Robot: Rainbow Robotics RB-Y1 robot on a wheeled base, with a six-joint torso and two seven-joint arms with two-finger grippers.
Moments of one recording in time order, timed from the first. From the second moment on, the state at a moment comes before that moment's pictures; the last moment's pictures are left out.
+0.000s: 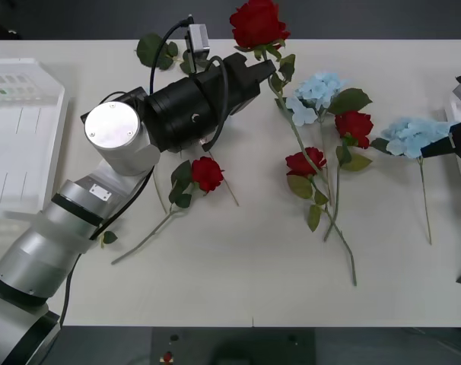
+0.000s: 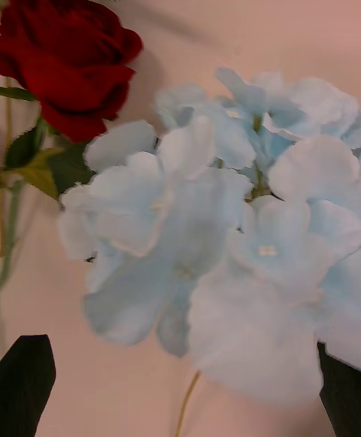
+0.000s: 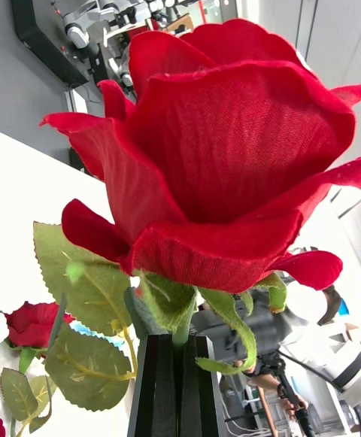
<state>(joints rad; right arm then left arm) -0.94 -1.08 0.83 -0.63 -2.01 1.16 2.39 -0.57 0.30 -0.35 -1.49 1.81 0.47 -1.89</state>
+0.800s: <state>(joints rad) -0.56 -1.15 0.58 -1.18 -2.52 1.18 2.68 -0.57 0.30 -0.35 -1.49 1.81 0.47 -1.89</state>
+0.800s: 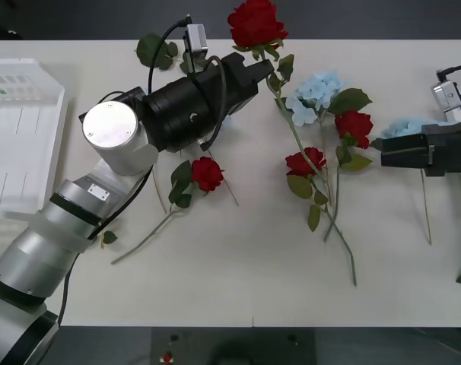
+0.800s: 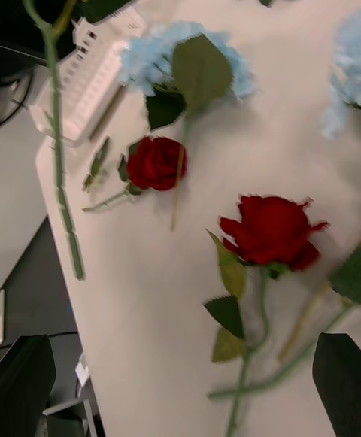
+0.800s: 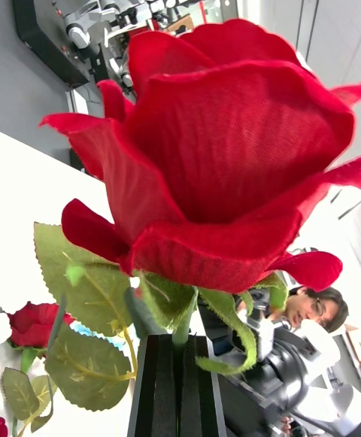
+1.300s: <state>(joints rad) -0.53 -0.97 0.58 -1.32 -2.58 1.13 2.68 -0.57 0.30 -0.35 -1.49 1.83 0.47 -1.89</state>
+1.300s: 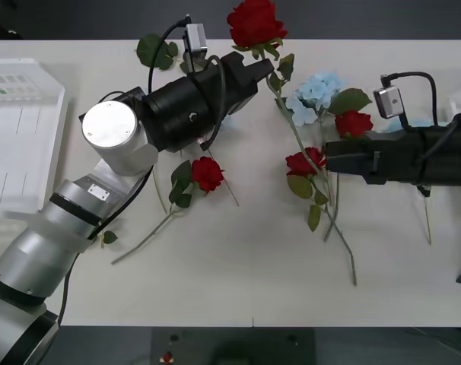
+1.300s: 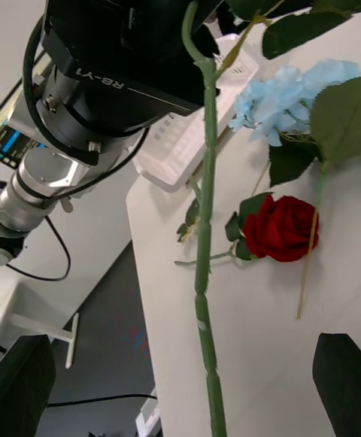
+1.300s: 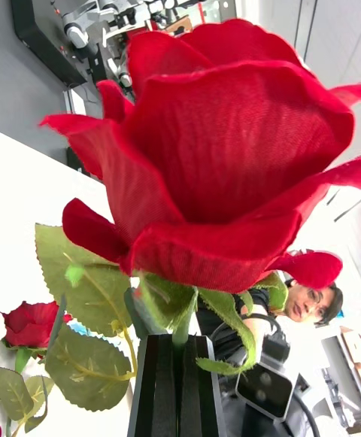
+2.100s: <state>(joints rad) -0.54 -0.73 0.45 -1.32 -2.42 0.94 2.68 -0.57 0.31 -0.35 -1.49 1.84 0.47 -1.89</state>
